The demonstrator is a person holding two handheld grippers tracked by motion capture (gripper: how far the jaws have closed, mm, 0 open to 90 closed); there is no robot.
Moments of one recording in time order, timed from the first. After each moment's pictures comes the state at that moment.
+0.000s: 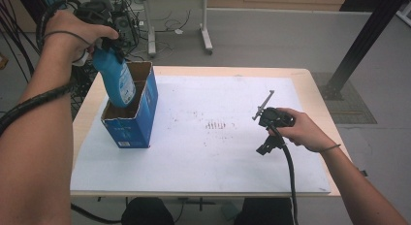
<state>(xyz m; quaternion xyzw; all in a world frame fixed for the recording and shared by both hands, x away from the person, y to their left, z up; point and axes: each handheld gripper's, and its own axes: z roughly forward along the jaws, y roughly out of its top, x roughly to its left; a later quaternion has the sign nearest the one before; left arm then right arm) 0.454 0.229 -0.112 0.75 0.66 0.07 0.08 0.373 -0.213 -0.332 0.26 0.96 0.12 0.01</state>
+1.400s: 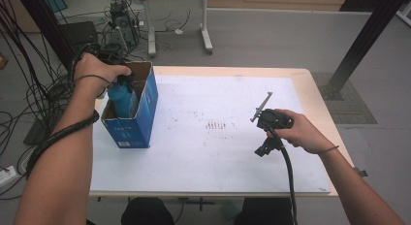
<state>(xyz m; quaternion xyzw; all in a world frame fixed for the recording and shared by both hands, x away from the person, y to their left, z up) 0.461 0.228 -0.215 0.74 0.67 0.06 0.05 0.370 -0.207 -0.335 0.25 0.96 0.12 0.01</state>
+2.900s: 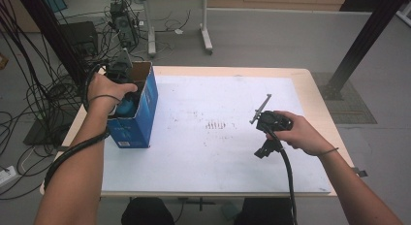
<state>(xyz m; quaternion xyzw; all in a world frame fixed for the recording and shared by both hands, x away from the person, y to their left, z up) 0.459 0.226 -0.266 0.73 0.68 0.06 0.04 0.365 -0.206 -0.336 0.25 0.96 0.12 0.01</state>
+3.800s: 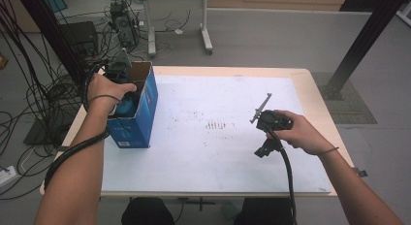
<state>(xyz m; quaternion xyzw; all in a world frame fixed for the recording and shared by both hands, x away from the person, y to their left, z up) 0.460 0.229 -0.267 0.72 0.69 0.06 0.05 0.367 -0.206 -0.335 0.25 0.96 0.12 0.01</state>
